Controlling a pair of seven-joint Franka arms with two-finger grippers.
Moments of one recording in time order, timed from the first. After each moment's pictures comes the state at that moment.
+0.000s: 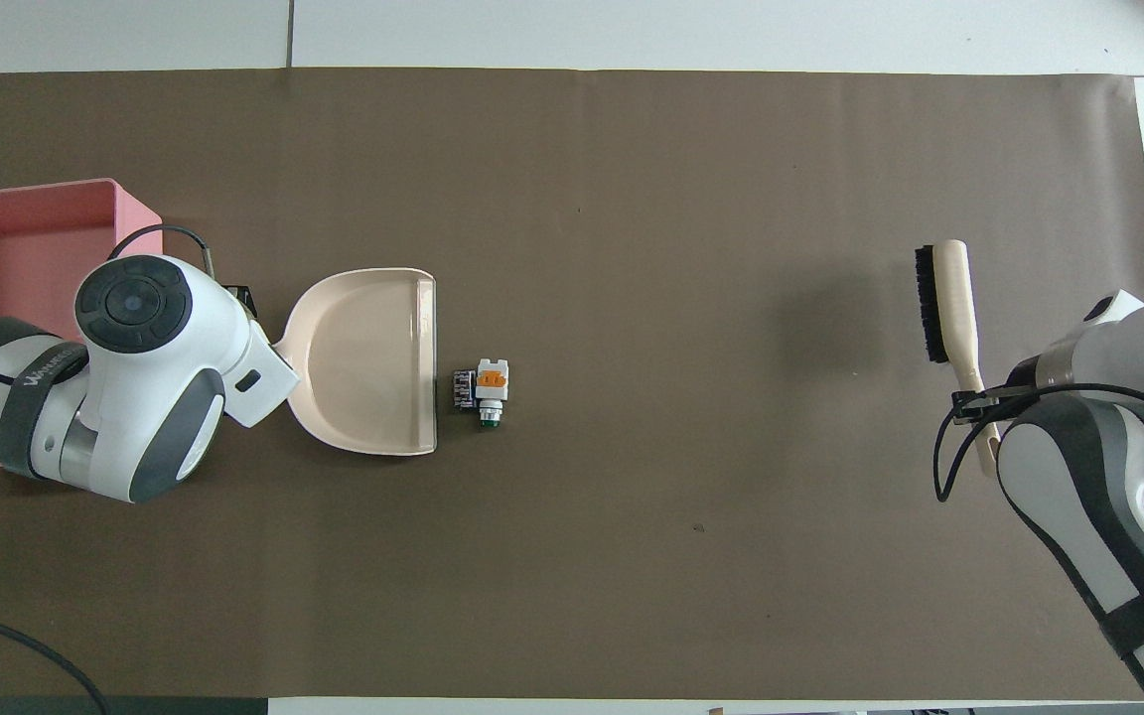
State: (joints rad) left arm -0.25 0.06 -0.01 -2.18 0.29 2.20 1.20; right arm -0.07 -0.08 0.01 -2.28 0.00 2.08 -0.10
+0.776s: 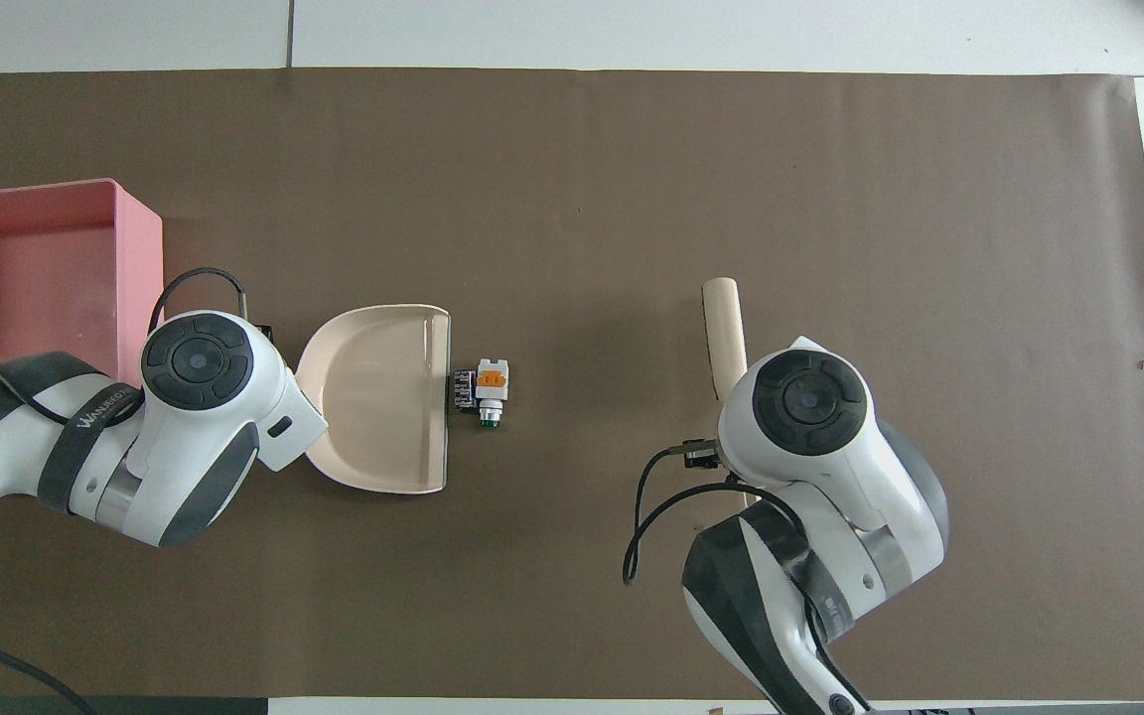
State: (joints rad) left arm -0.30 0.00 -0.02 -2.30 0.37 2.21 1.11; right arm 0.53 -0.01 0.03 -2.23 -0.04 2.06 0.51
